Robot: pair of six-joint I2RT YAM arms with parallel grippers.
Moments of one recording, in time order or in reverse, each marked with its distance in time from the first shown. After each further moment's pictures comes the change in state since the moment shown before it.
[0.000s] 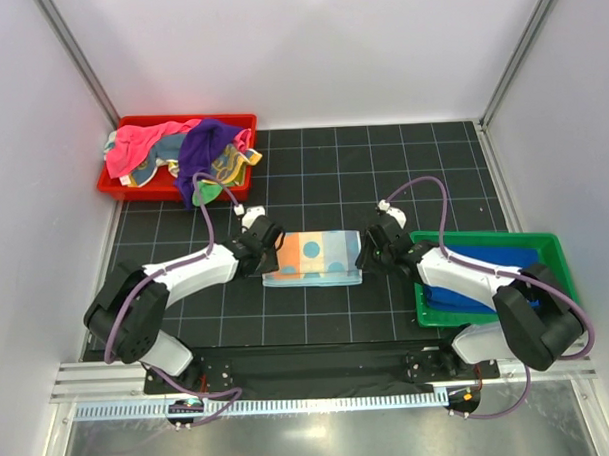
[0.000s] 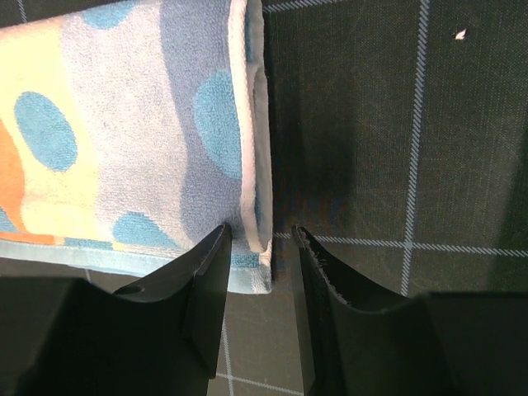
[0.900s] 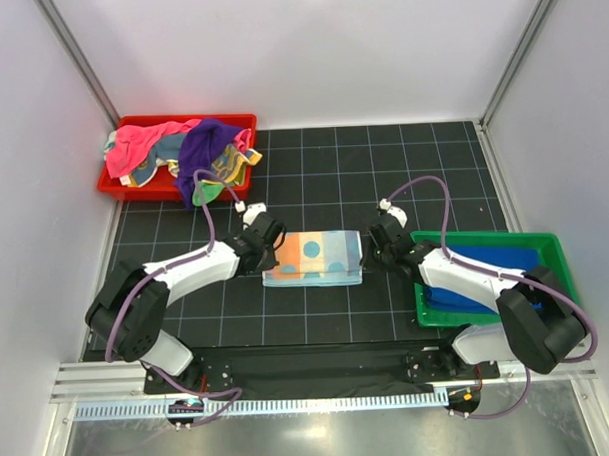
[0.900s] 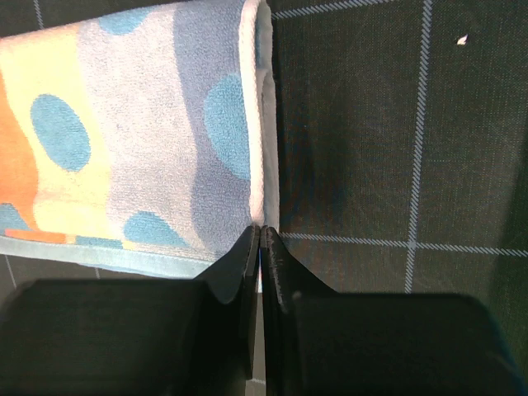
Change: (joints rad) left arm 0.000 0.012 0.029 -0.016 -0.002 -0.001; right arm 0.000 -0.011 0.000 0.005 -0.002 0.008
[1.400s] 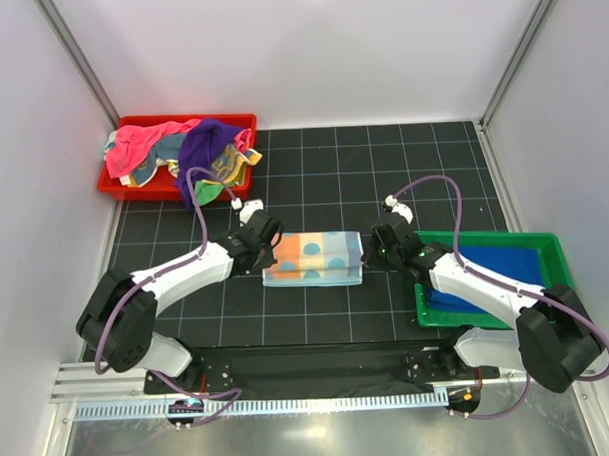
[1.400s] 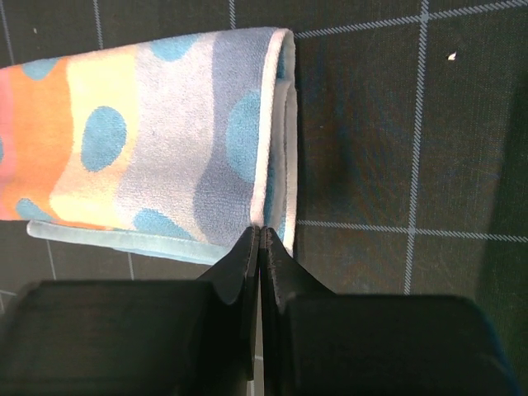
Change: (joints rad) left arm 0.000 -0.062 0.020 -0.056 -0.003 0.002; right arm 0.000 -0.112 0.000 -0.043 0.000 0.000
